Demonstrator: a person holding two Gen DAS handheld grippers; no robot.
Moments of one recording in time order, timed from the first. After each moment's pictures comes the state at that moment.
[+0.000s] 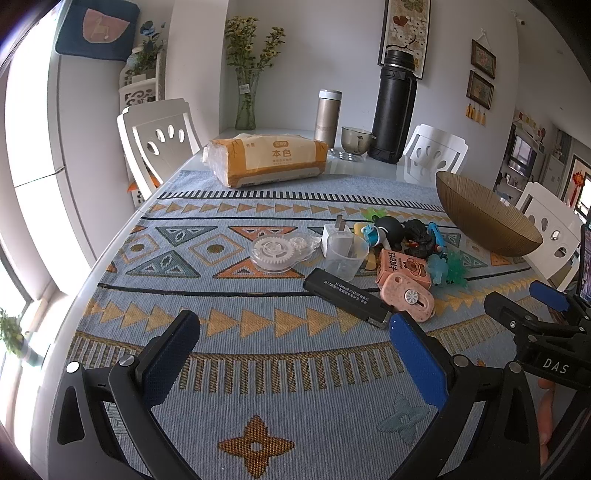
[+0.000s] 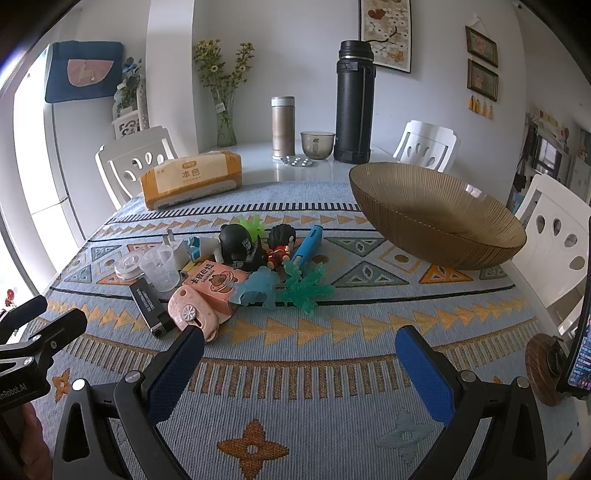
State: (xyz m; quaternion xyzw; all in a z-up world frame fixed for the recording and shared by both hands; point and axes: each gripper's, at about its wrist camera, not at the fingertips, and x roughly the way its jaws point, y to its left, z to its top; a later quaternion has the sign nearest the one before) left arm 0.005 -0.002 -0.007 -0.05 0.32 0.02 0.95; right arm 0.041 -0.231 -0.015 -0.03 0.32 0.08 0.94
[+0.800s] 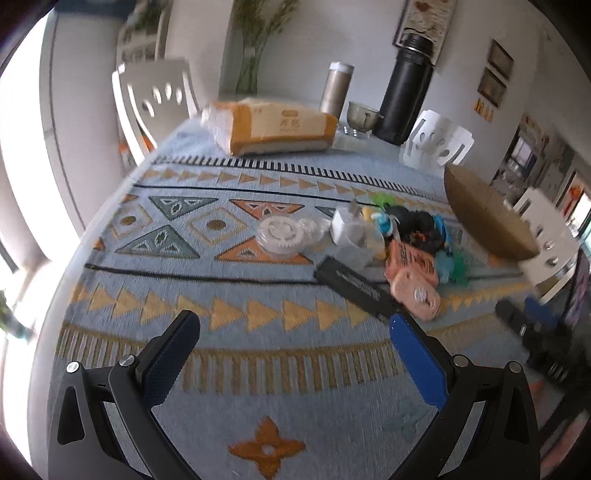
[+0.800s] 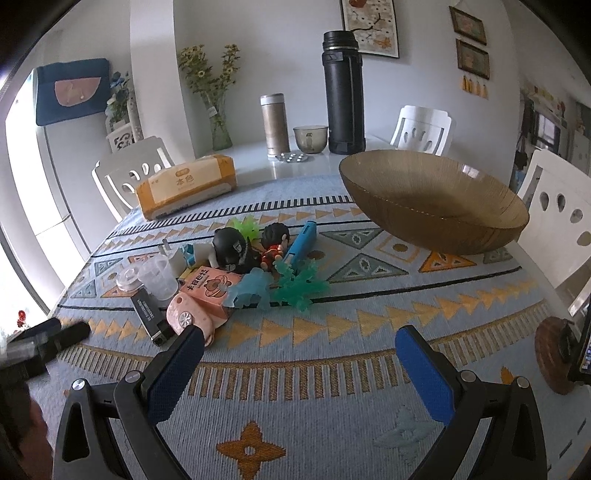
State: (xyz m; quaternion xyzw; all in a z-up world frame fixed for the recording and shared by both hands) left arm 0.037 0.034 -0.008 -0.12 0.39 -0.02 0.91; right arm 0.048 -0.245 -0.018 0.02 0.33 0.09 0.94
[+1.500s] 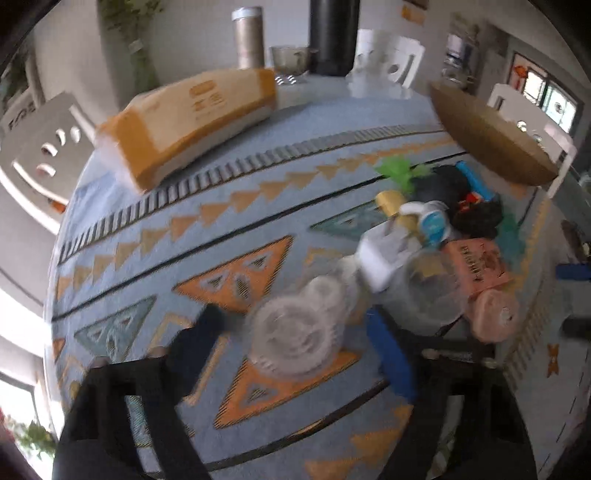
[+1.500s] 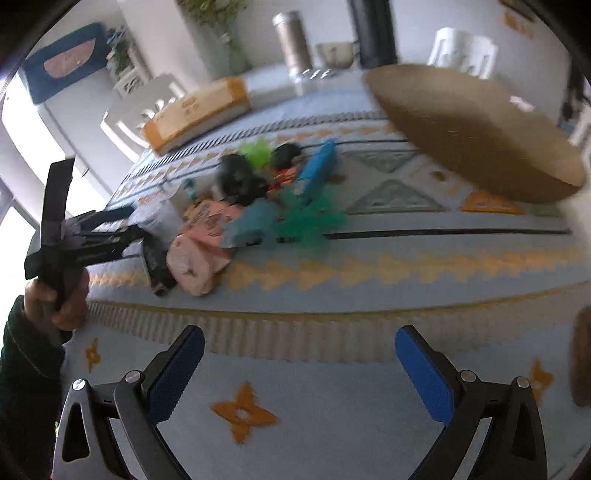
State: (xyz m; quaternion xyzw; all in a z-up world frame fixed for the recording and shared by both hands) left arm 0.155 0.015 -0.042 0.08 0.46 -0.15 0.87; right arm 0.088 -0.246 -0.043 0.03 0.50 0.18 0.85
